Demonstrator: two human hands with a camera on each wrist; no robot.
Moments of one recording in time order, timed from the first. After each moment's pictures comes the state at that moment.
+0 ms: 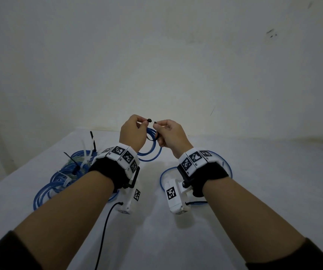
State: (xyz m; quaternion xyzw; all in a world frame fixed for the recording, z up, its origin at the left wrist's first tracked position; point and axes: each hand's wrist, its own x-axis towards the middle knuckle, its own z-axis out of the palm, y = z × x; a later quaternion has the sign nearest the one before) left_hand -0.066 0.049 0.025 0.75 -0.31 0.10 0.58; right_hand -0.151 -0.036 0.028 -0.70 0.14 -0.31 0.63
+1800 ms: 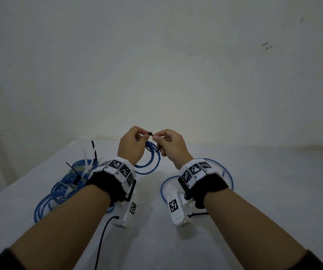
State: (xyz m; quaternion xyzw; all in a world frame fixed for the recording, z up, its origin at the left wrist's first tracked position) left_hand -0.062 0.058 0.017 0.72 -0.35 0.09 0.59; right_hand -0.150 -0.042 0.020 -0.72 0.11 -0.35 0.58
